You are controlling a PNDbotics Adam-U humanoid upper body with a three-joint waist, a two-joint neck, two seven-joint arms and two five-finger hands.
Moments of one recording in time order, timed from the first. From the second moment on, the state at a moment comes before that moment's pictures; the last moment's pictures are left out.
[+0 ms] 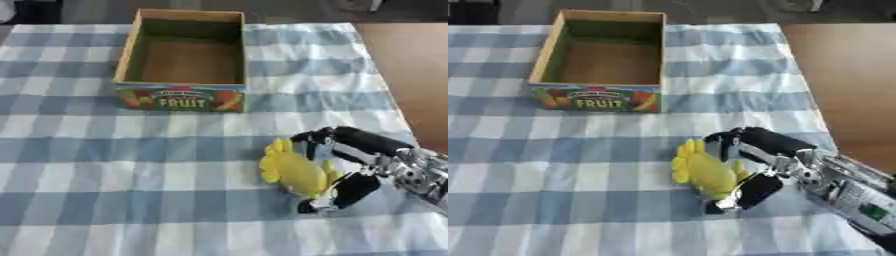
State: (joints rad) left arm -0.15 0.17 0.13 -1.98 0.00 -0.31 0.44; right arm -0.16 -1.01 0.40 -1.98 0.34 0.29 0.24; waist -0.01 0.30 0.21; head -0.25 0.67
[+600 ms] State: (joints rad) left arm -0.14 0.17 0.13 -1.98 0.00 -0.31 0.43; right arm -0.18 -1.00 0.42 -1.99 0.35 0.31 0.24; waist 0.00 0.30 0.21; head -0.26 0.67
